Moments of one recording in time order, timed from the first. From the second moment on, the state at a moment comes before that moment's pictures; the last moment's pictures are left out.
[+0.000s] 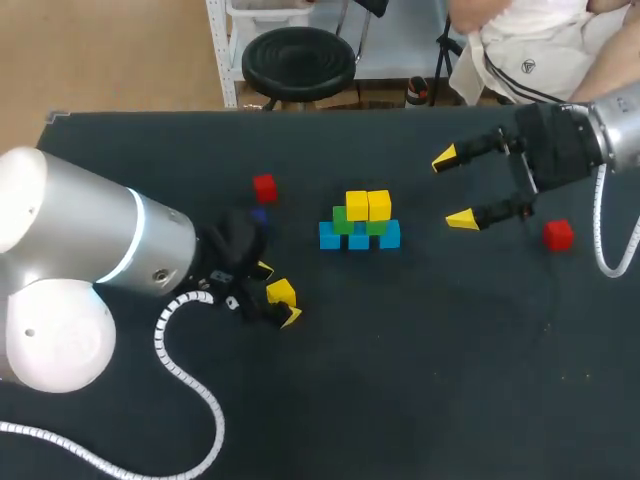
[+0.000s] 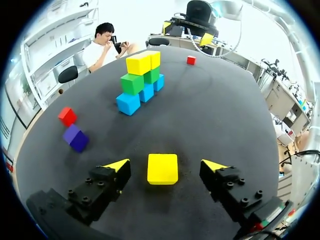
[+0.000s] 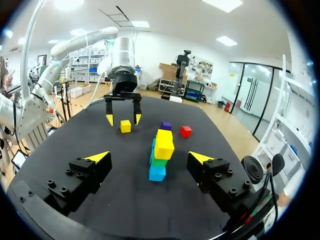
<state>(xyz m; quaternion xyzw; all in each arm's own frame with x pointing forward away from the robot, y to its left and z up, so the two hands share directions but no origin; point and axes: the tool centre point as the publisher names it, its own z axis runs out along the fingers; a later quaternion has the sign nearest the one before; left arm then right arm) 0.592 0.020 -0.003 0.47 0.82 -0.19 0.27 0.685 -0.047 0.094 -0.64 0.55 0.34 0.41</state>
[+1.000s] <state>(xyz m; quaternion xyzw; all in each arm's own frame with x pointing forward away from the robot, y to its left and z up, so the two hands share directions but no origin) 0.614 0.007 0.032 0.56 0.76 -0.18 0.29 0.685 -0.047 0.094 -0.64 0.55 0.34 0.41</state>
